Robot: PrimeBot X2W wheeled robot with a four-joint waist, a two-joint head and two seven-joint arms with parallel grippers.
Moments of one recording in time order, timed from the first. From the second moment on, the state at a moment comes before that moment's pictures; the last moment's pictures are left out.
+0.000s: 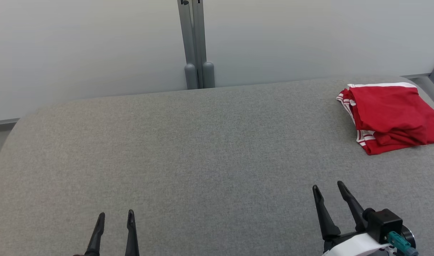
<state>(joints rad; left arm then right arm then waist) 0.24 0.05 -0.10 0.03 -0.19 0.02 -0.26 0.10 -0.09 0.14 0.13 0.21 0.13 -0.26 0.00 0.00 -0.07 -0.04</state>
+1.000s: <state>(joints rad) 0.15 0.07 -0.07 0.12 -0.67 -0.03 -0.17 0.06 -0.09 0.09 0.18 0.68 0.13 -0.16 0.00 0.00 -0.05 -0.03</state>
